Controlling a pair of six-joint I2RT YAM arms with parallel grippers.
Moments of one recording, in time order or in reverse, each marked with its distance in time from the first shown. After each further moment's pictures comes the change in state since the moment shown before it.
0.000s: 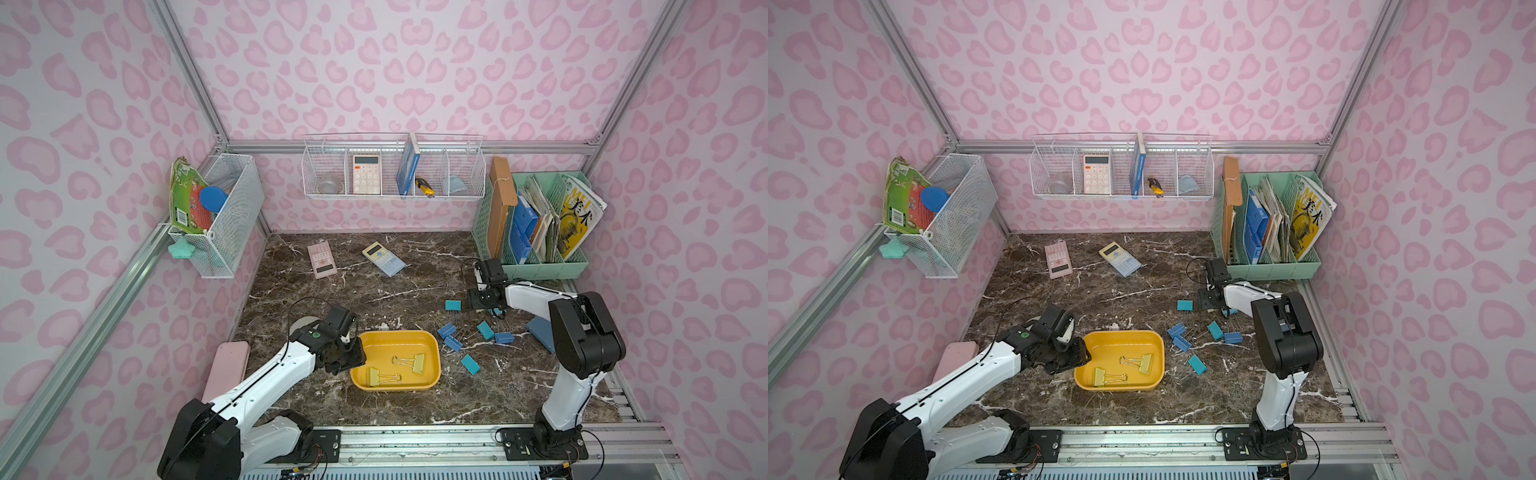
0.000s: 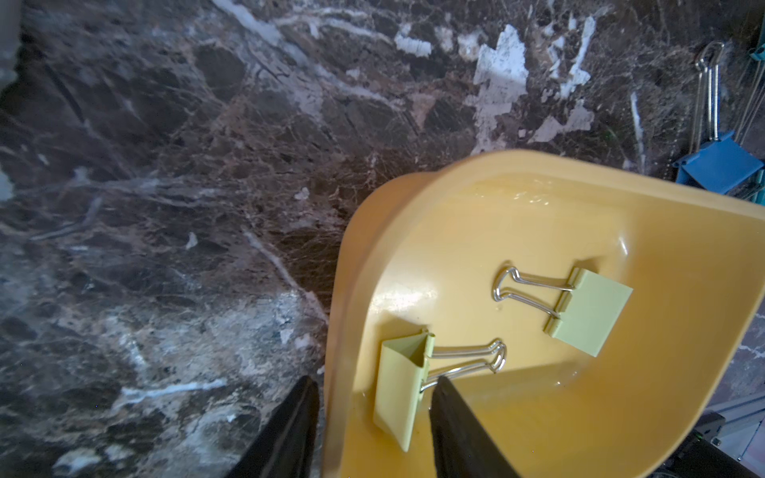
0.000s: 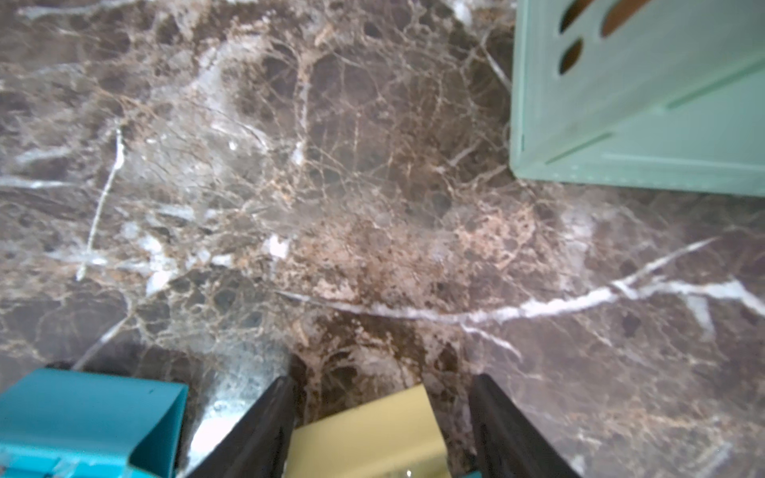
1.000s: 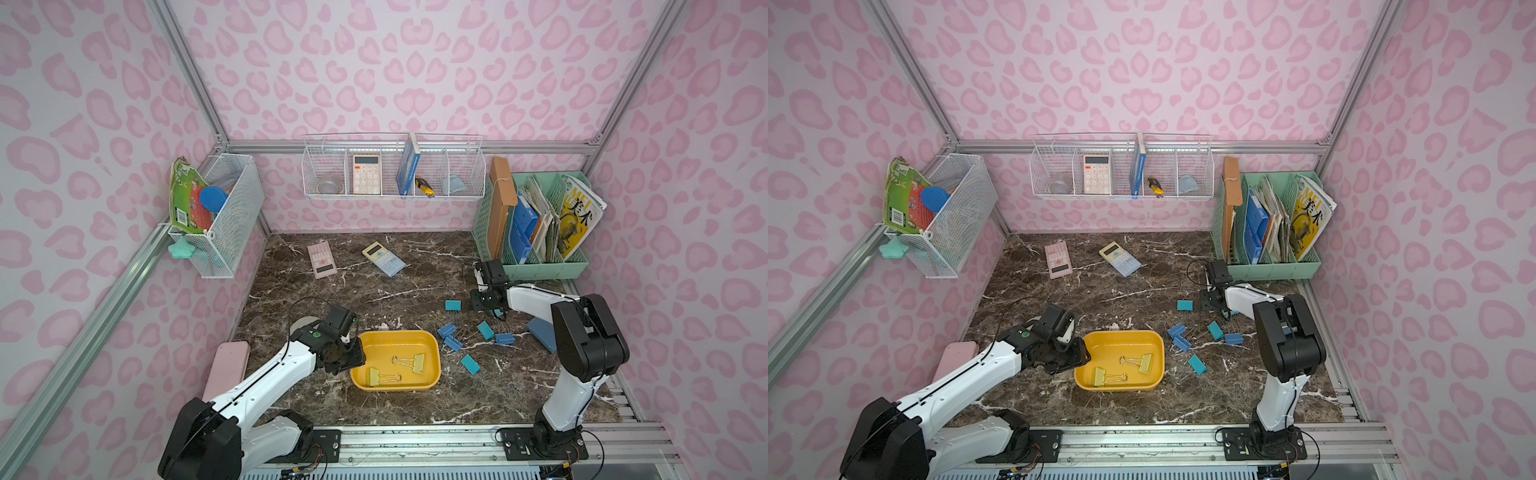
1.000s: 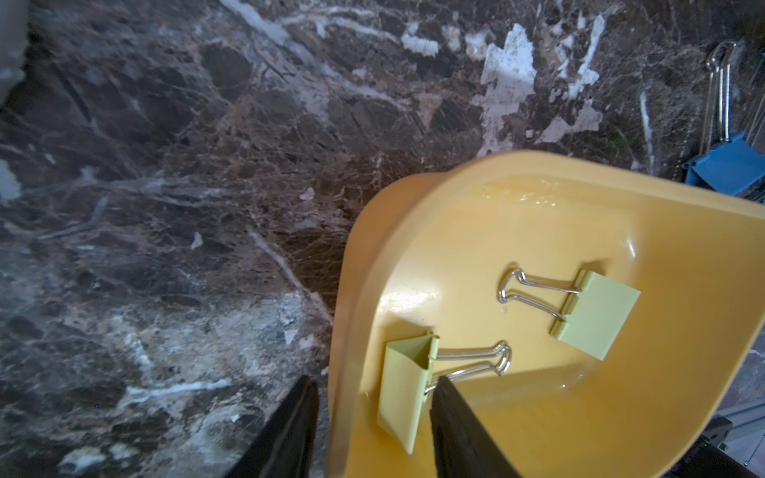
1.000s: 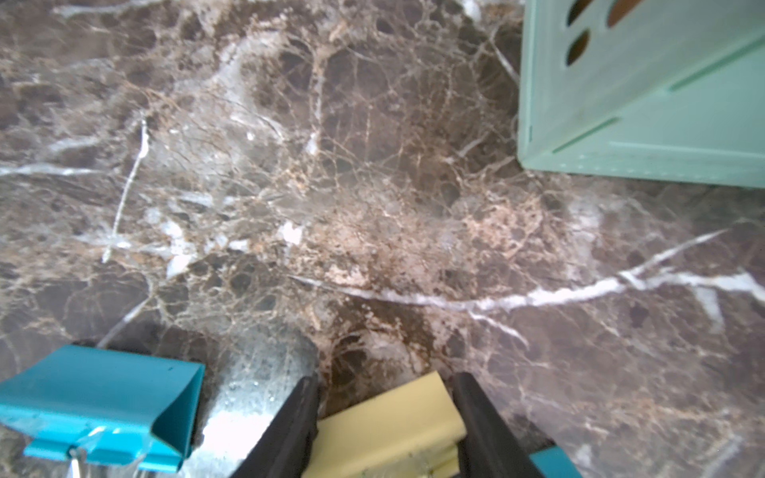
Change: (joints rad) left arm 0.000 0.005 0.001 -0.003 -0.008 0.000; right arm -0.004 -0.020 -0.018 0.016 -0.024 0.006
